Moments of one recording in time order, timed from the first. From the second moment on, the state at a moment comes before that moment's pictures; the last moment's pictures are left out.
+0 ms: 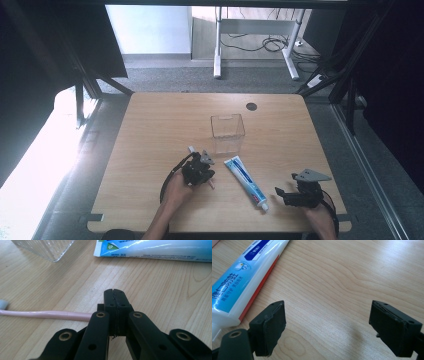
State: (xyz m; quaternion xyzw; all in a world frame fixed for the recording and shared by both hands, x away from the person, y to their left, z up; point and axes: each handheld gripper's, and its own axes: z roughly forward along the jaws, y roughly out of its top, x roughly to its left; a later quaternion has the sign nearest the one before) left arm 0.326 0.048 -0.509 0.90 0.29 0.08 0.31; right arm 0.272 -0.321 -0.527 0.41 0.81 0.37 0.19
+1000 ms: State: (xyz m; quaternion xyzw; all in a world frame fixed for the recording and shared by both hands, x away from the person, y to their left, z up) left arm 0.320 0.068 -0.516 0.90 0.31 0.07 0.29; right arm 0.272 -0.320 -0.527 0.40 0.82 0.36 0.19
